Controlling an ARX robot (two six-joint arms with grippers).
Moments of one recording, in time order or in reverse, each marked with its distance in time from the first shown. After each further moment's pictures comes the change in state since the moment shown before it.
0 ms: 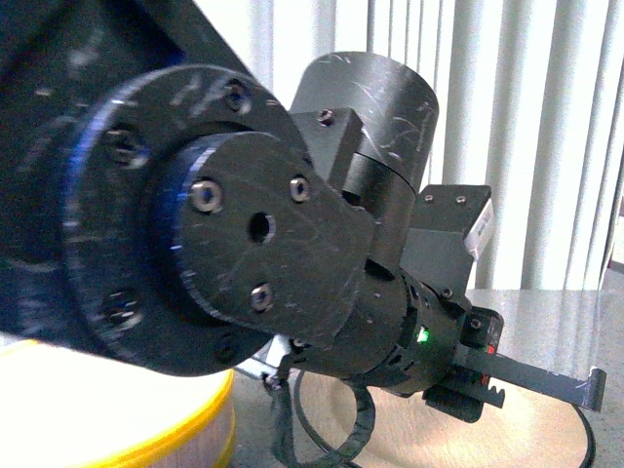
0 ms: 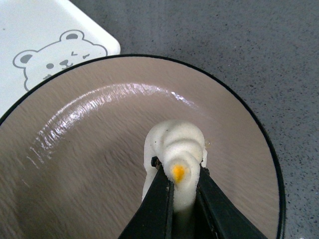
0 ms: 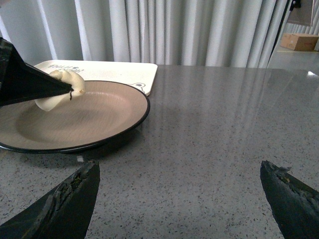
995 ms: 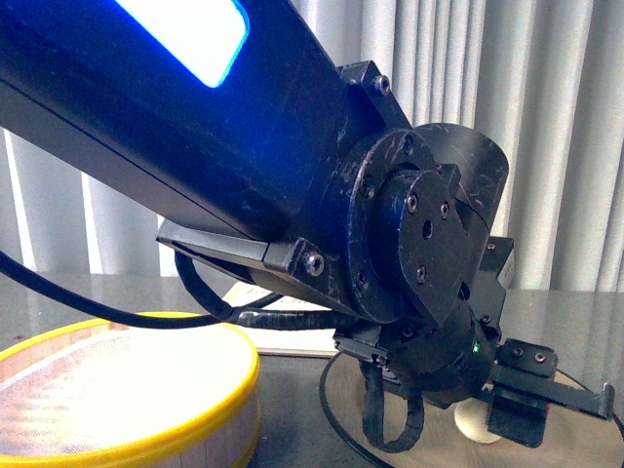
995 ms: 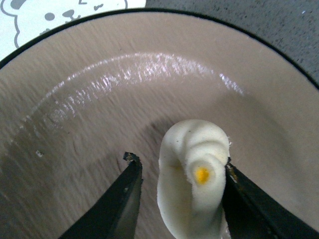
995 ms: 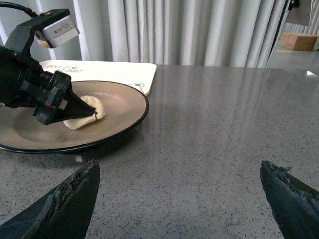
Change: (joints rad) left arm 0.013 0.192 0.251 -0.224 -0.088 -0.069; right arm 0.000 0.000 0.000 0.000 0.000 0.000
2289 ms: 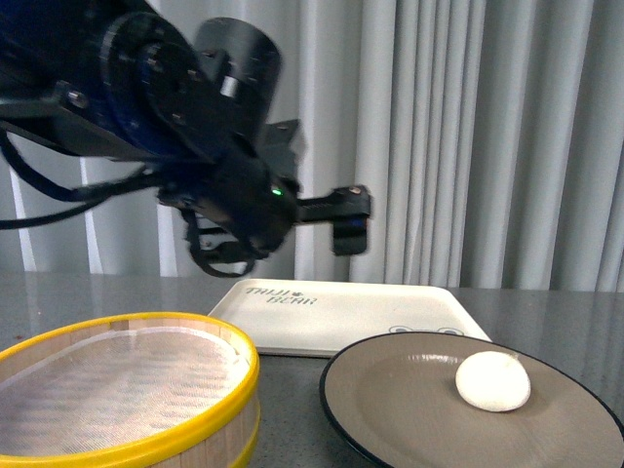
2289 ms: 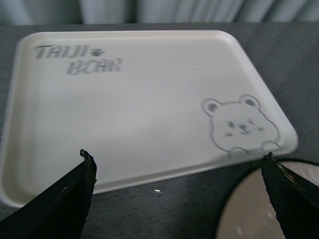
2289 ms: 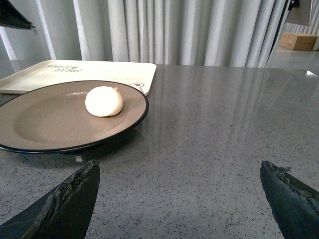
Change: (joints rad) left arm 0.327 -0.073 0.114 0.010 -0.024 -0.173; right arm 0.000 0.000 0.000 0.000 0.000 0.000
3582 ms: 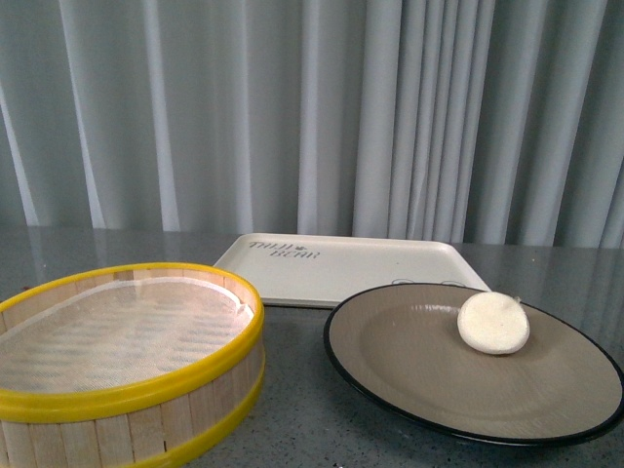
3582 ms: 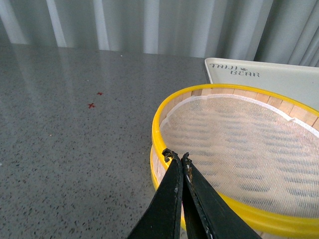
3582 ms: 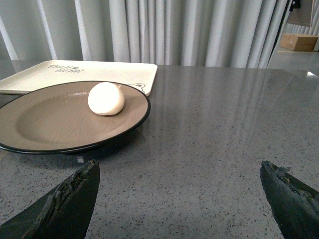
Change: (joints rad) left arm 0.370 -0.916 -1.460 0.924 0.018 0.154; right arm 0.000 0.000 0.000 0.000 0.000 0.000
